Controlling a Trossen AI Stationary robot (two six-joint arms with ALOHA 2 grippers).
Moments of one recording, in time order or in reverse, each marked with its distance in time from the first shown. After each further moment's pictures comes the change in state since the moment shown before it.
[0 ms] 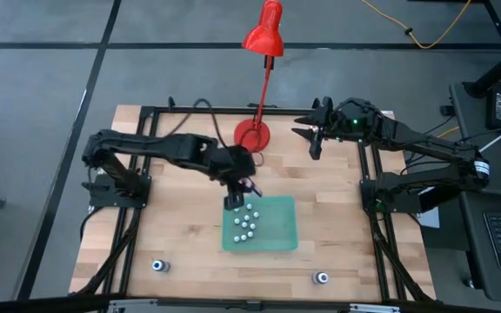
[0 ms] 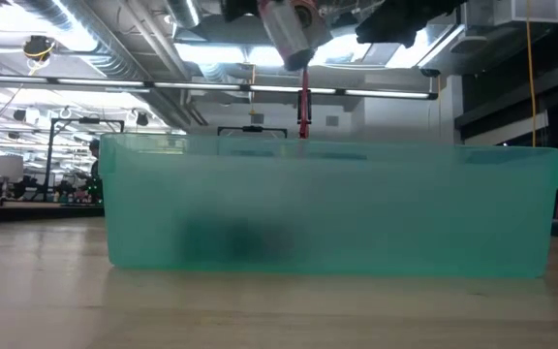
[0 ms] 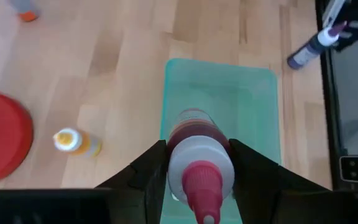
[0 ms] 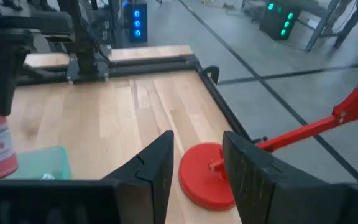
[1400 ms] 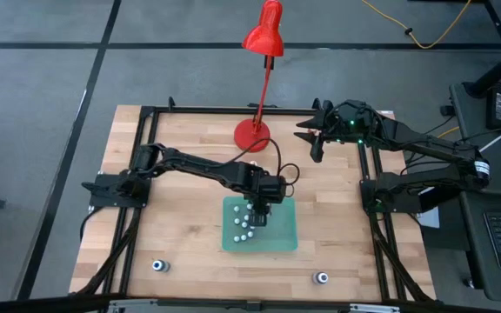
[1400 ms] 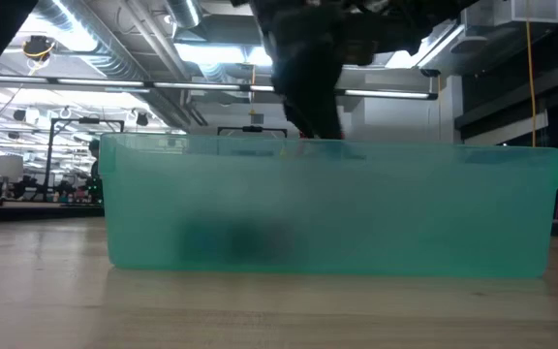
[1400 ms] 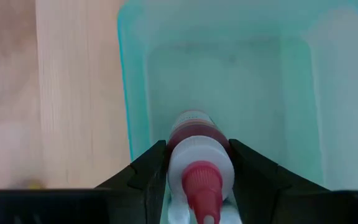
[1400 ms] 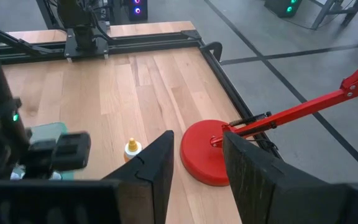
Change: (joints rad) left arm -0.011 0.452 0.094 0.107 0.052 0.171; right arm 0.000 -0.001 0.000 -0.096 -0.001 0.001
